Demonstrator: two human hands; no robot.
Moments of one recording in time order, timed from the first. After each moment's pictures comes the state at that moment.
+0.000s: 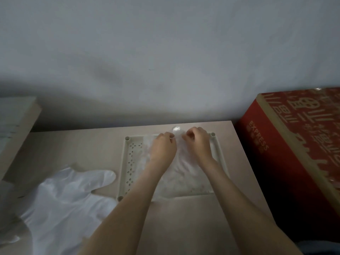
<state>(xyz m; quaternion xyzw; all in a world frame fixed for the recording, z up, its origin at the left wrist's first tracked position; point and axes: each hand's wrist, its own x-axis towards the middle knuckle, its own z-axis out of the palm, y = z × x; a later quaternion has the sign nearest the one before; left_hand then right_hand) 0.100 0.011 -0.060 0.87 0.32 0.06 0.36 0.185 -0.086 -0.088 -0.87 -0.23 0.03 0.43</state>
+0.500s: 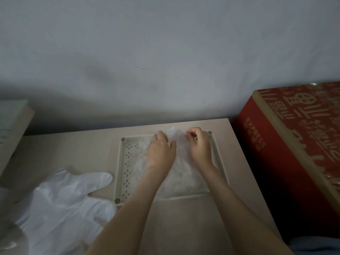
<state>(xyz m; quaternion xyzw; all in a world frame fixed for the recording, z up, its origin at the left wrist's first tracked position) 0.089 -0.006 -0.058 0.88 0.33 0.13 0.31 0.177 -0.101 -0.100 -0.82 -0.23 -0.05 0.53</state>
